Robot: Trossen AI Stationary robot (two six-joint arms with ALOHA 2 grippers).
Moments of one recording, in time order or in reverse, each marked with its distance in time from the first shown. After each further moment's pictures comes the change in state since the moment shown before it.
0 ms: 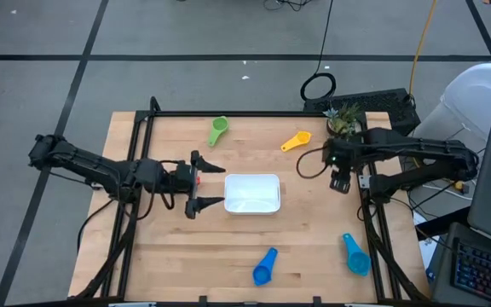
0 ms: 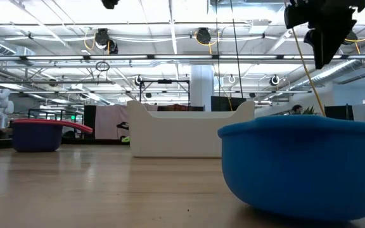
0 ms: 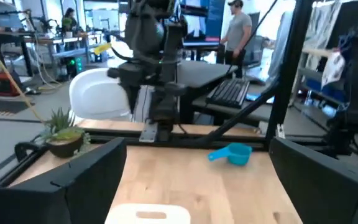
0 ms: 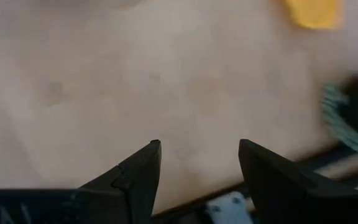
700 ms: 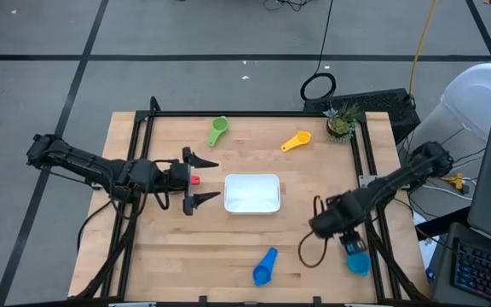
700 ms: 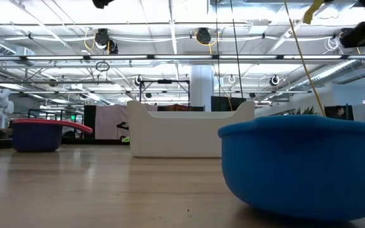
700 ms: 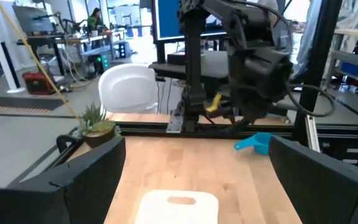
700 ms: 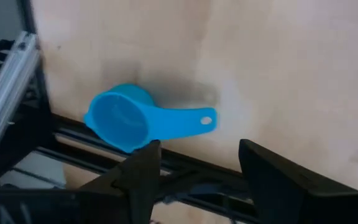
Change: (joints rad) left arm -0.029 -0.059 0.000 -0.104 -0.128 0.053; right arm 0.619 0.333 0.000 0.058 -0.418 0.039
